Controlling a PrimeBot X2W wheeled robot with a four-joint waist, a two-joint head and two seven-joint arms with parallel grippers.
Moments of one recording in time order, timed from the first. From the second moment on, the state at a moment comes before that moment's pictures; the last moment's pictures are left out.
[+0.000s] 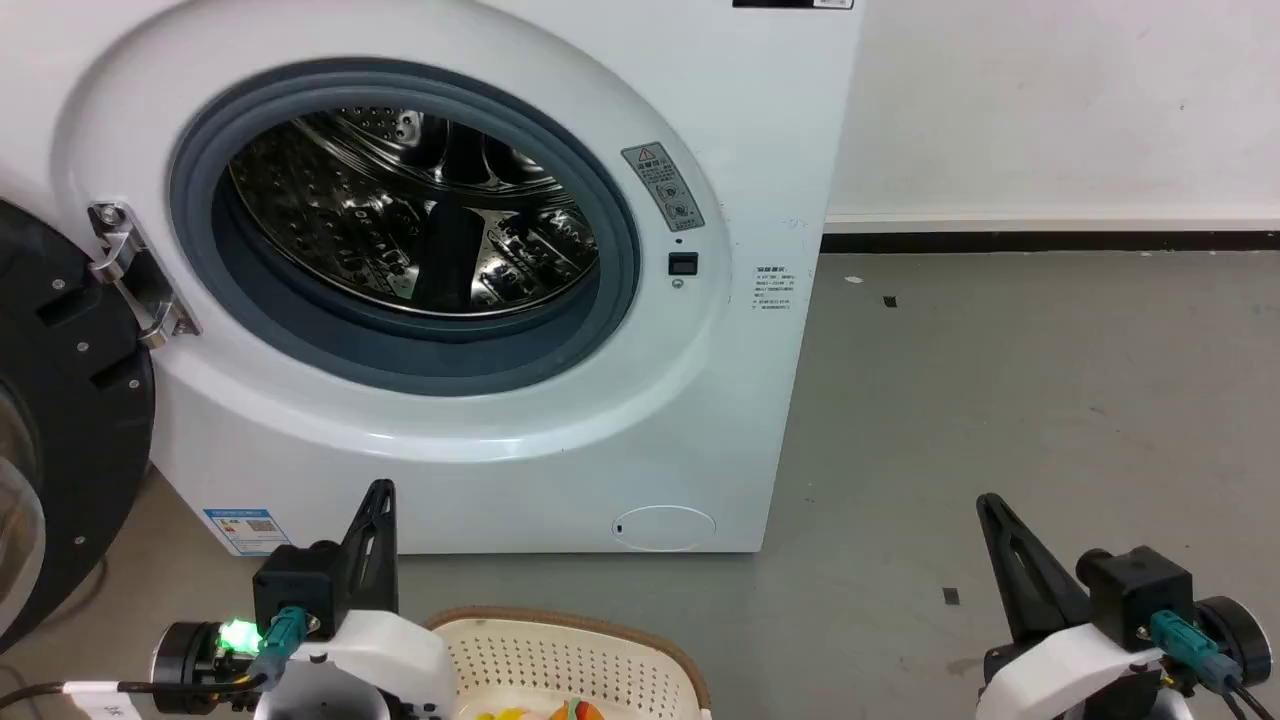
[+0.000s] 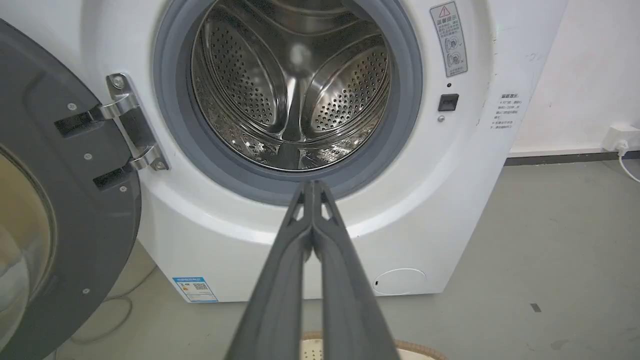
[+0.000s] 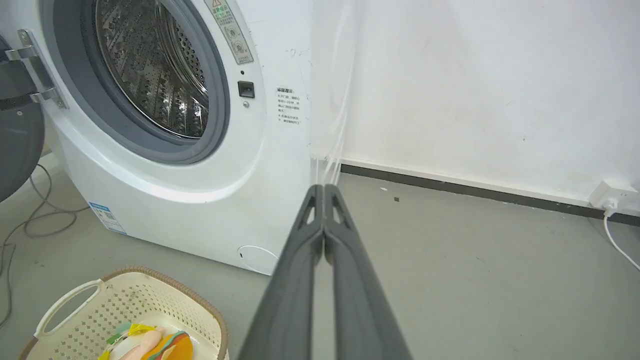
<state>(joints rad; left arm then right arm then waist) -0.01 0.05 0.00 0.00 0.00 0.01 0.00 0.01 -0.05 0.00 0.00 0.01 0.13 0.00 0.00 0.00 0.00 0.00</state>
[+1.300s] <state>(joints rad) -0.04 0.05 -0.02 0.04 -0.01 0.02 -0.03 0.01 -0.05 -0.02 -0.02 0.05 0.13 -0.03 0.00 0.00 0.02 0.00</state>
